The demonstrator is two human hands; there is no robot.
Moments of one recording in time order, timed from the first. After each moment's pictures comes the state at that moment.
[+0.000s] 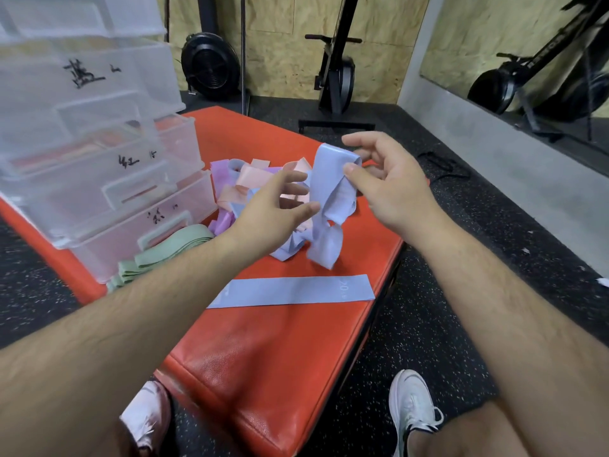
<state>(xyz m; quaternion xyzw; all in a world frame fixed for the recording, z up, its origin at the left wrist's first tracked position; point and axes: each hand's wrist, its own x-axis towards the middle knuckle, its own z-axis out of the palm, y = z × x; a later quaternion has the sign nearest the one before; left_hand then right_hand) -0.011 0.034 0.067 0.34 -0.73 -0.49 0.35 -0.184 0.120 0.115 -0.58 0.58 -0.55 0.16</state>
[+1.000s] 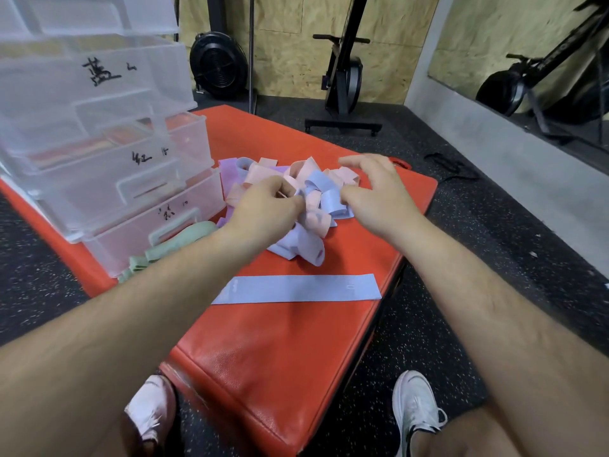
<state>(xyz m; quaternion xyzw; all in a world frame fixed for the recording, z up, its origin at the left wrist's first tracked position) 0.005 0.049 0.093 0.48 -0.72 -0.41 0.30 -0.161 0.108 0.108 -0.54 0.71 -0.42 0.14</state>
